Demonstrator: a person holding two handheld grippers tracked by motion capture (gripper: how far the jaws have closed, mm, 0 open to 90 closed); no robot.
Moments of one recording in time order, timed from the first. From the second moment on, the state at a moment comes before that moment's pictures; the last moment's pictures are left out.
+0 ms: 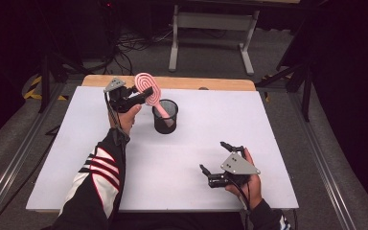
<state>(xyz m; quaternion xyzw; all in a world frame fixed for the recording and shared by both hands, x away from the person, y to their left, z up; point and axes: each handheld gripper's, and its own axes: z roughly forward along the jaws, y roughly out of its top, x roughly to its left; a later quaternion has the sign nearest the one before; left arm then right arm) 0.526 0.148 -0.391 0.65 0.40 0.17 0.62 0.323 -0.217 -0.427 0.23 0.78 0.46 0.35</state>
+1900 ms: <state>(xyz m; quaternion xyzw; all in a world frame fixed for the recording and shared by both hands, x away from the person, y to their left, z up) 0.483 0.163 -0.378 0.71 0.33 0.25 0.57 0.322 -0.215 -0.427 0.23 0.78 0.46 0.35</state>
